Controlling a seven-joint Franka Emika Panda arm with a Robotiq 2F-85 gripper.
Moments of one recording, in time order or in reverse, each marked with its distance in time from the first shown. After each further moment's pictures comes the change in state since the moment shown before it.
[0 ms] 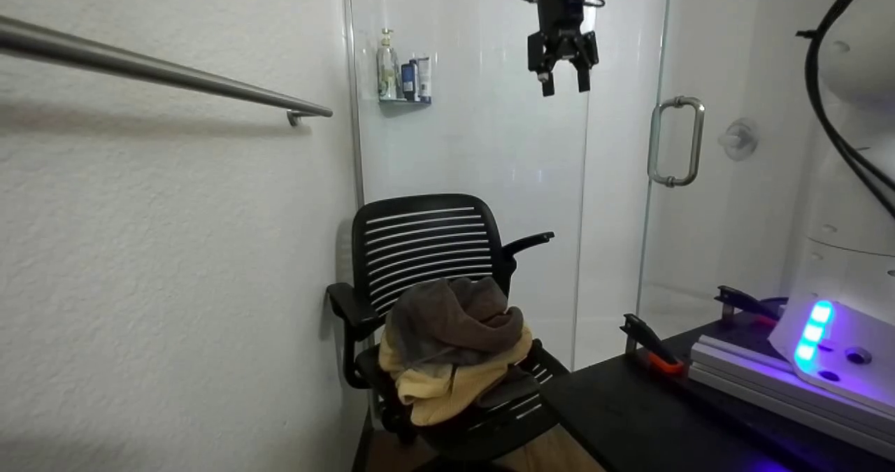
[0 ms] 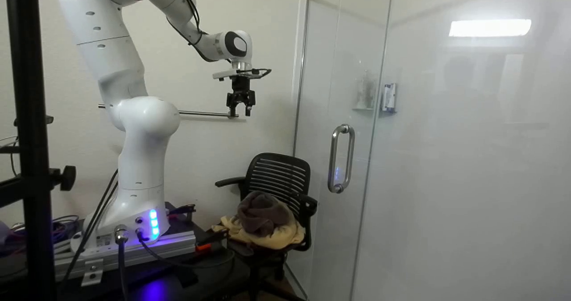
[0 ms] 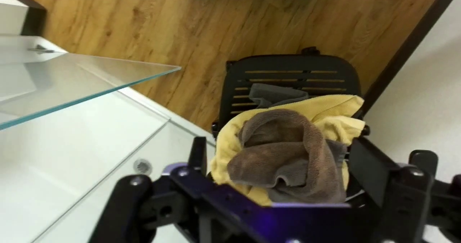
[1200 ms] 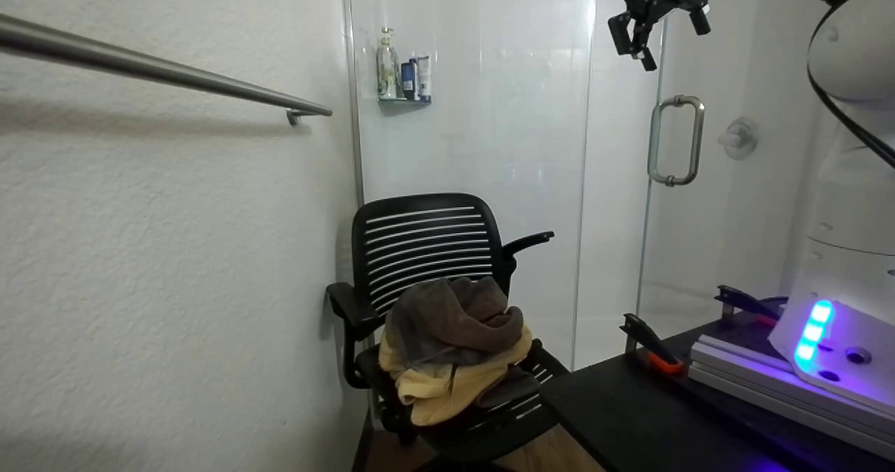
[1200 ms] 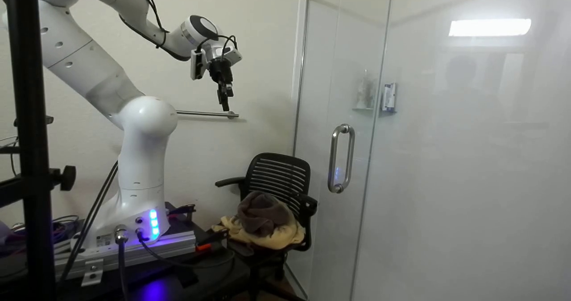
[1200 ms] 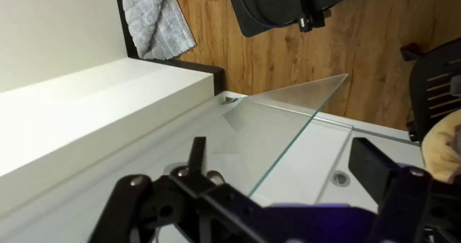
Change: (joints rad) arm -0.076 -0.370 0.149 -0.195 -0.283 -0.331 0.470
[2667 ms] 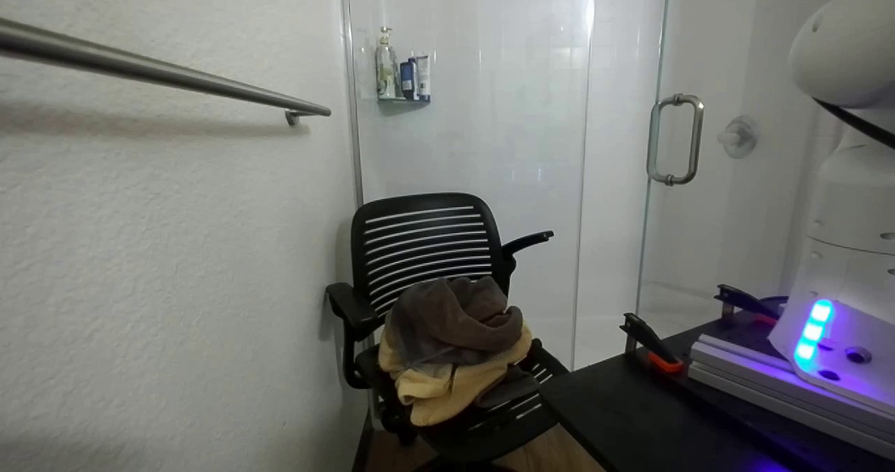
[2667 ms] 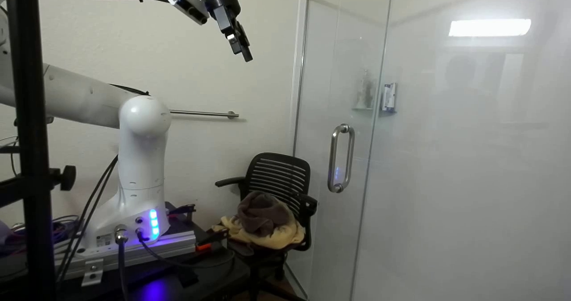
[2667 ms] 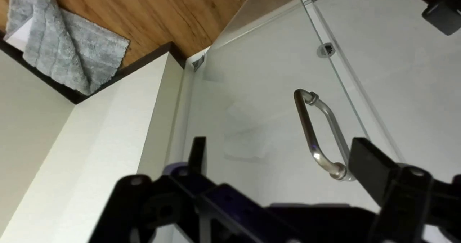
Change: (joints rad) arm -0.183 -0.484 -0.562 0.077 -0.190 0.073 -0.064
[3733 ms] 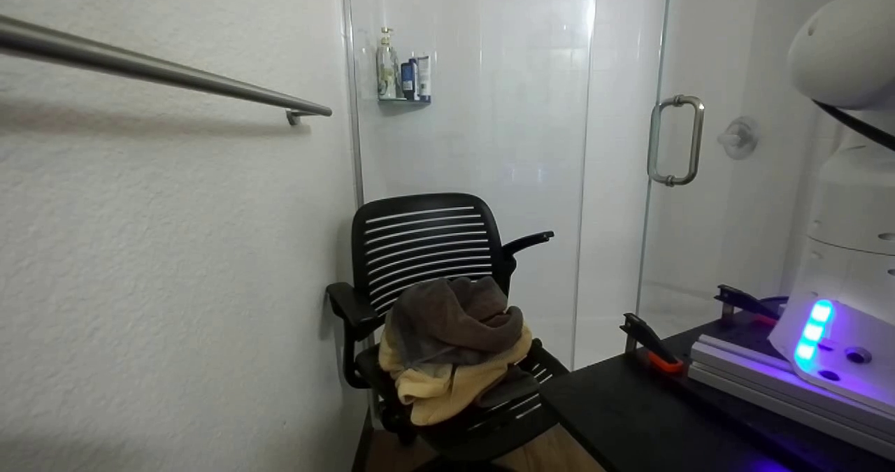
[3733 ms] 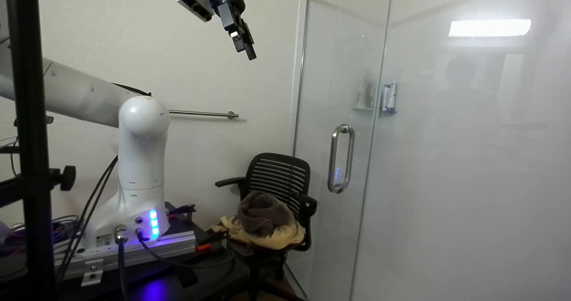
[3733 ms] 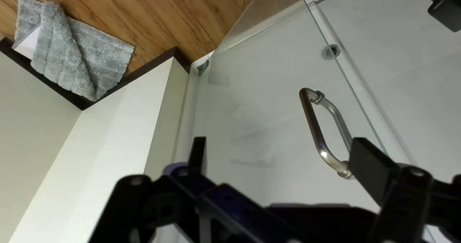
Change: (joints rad) arm -0.018 0.052 -0.006 0.031 0.007 0.002 -0.004
